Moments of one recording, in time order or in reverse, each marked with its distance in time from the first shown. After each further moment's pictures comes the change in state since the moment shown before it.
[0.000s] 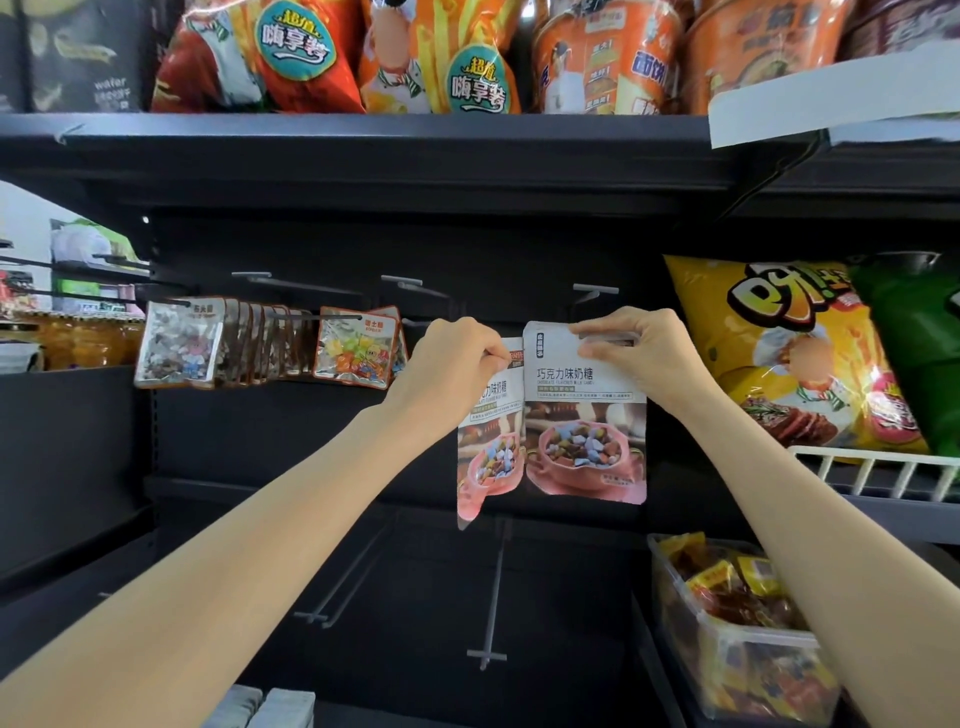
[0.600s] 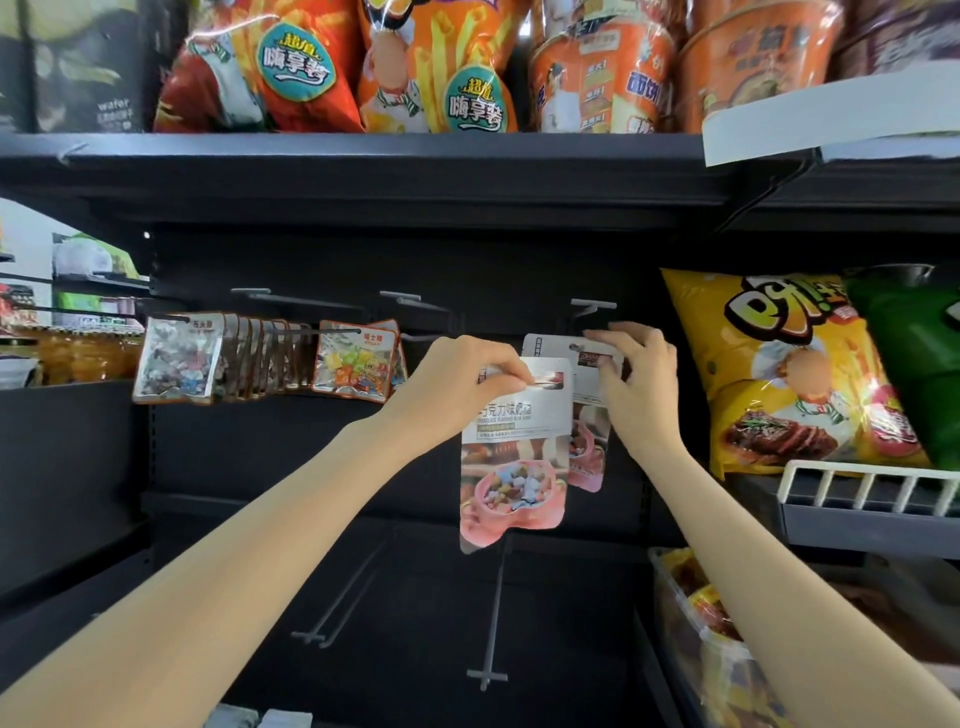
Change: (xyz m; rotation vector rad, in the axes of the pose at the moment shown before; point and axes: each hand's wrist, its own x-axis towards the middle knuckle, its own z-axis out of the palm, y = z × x) left_hand 0.002 -0.005 -0.002 -0.170 -0.105 0.108; right_hand -0.010 0.017 0.036 -0.167 0.388 0.061
